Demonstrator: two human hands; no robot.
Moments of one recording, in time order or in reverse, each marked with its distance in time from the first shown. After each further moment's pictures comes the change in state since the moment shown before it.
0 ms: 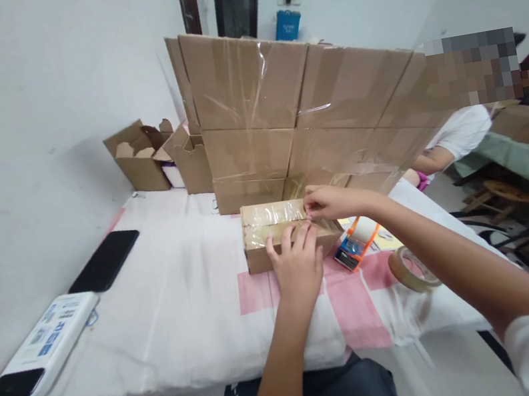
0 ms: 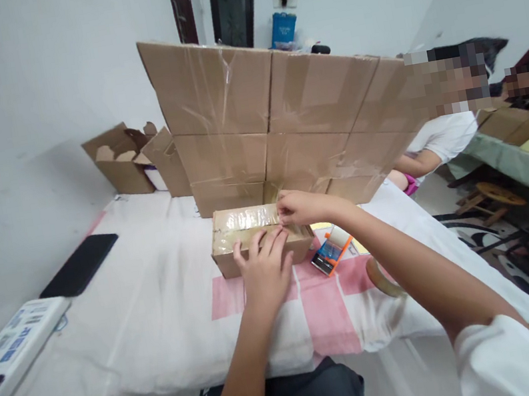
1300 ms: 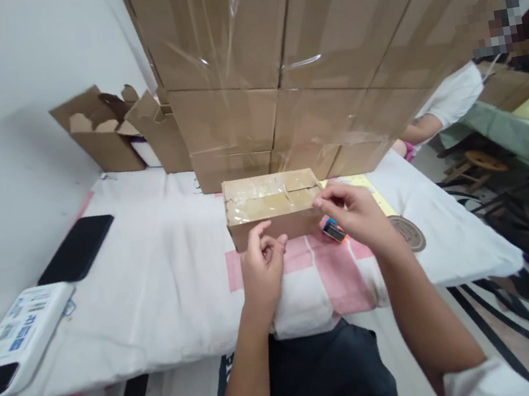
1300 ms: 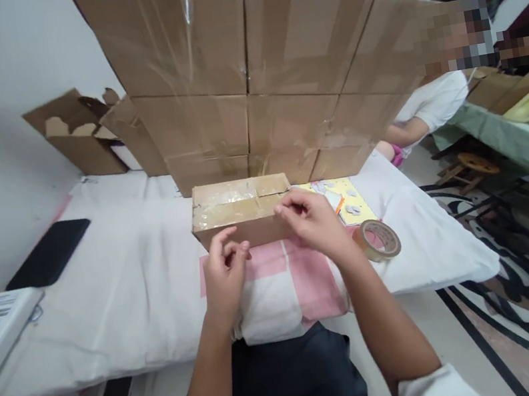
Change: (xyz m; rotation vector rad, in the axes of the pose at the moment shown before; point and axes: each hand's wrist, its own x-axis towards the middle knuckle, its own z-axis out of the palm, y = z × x) left_hand -0.039 -0.031 -0.026 -0.837 0.003 -0.404; right_hand -0.071 -0.061 0.074 0.524 0.824 0.227
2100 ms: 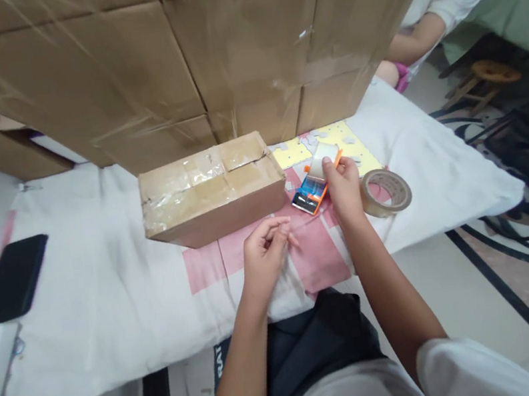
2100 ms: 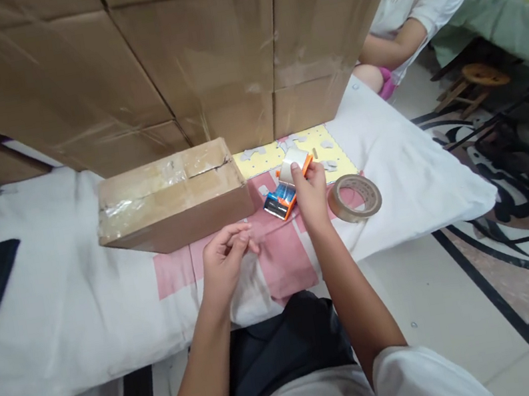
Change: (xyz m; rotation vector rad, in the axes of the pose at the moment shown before) left_hand -0.008 -0.025 0.075 -0.256 -0.311 -0.215; right_hand -0.033 0.160 0.016 0.369 0.662 0.530
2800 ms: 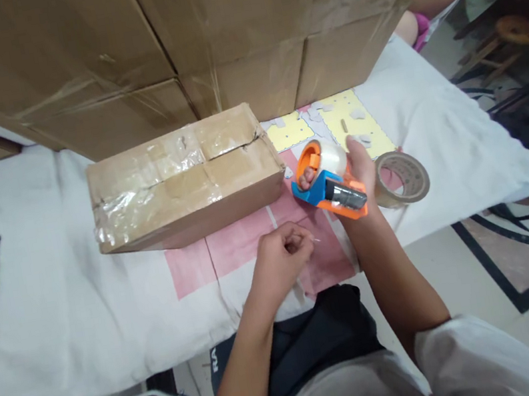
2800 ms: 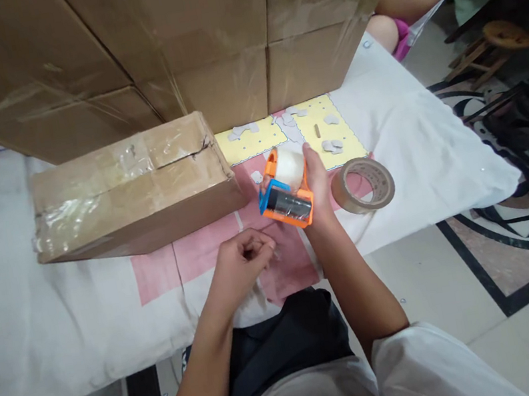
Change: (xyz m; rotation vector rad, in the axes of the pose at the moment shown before) left_hand 0.002 -0.007 0.014 0.247 -0.160 -0.277; right_hand -0.011 -0.023 -0.001 0.149 -0.315 0.088
